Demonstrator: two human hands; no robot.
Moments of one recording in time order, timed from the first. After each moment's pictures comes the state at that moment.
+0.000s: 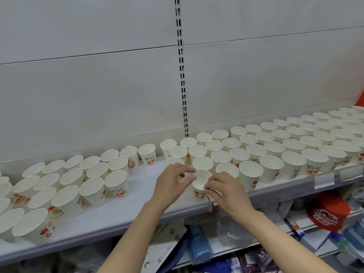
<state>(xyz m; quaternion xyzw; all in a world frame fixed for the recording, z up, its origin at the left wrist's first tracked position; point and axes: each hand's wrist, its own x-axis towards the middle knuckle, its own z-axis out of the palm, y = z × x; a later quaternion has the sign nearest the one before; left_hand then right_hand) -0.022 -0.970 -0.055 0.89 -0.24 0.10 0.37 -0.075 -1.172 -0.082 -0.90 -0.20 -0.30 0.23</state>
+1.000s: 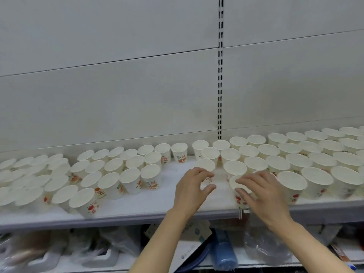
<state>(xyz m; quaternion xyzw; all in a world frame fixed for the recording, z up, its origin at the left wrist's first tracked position) -0.050 -0.948 -0.057 0.93 -0.16 0.15 0.29 -0.070 -1.171 -0.070 -0.86 -0.22 -0.42 0.20</state>
